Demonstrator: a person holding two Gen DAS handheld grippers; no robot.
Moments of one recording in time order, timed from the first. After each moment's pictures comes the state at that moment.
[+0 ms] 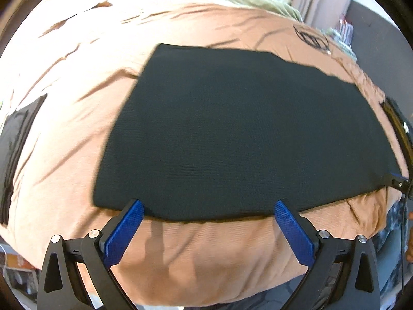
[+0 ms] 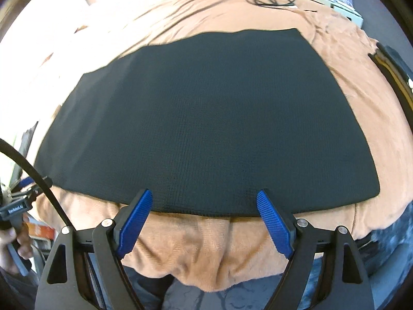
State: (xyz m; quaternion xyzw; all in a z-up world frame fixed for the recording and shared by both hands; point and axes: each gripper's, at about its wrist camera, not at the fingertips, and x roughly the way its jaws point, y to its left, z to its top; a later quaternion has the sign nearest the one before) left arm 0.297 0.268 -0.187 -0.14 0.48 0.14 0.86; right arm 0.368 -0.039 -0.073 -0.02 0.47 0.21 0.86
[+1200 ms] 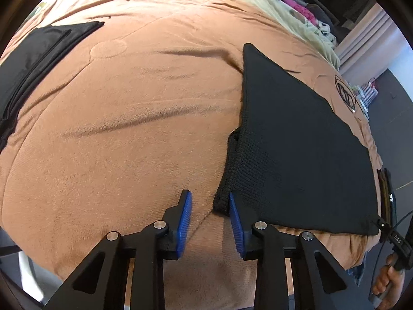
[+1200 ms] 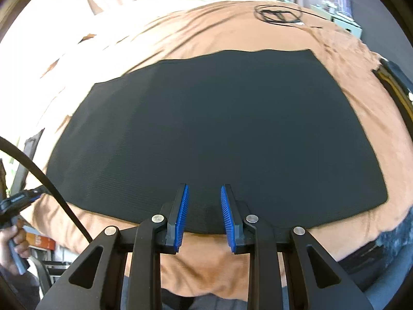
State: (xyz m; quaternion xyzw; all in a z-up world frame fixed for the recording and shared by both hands) left arm 0.226 0.374 -0.209 -0.32 0.44 0.17 0.82; right arm 0.341 0.000 -0.059 -0.02 0.43 0.22 0.87
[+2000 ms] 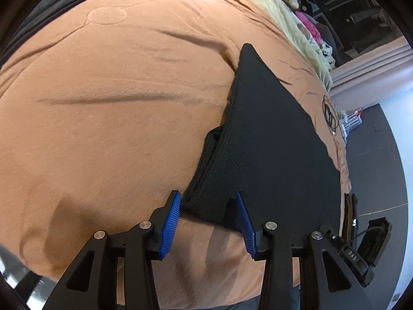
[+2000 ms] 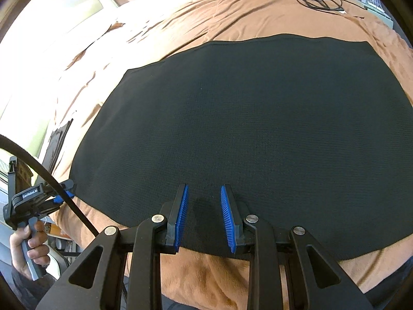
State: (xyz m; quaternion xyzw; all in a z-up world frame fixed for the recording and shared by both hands) left arm 0.228 0.380 -0.213 -0.44 0.42 0.12 0.78; right arm 0.377 0.027 -0.084 0.00 0.46 0.30 0.83
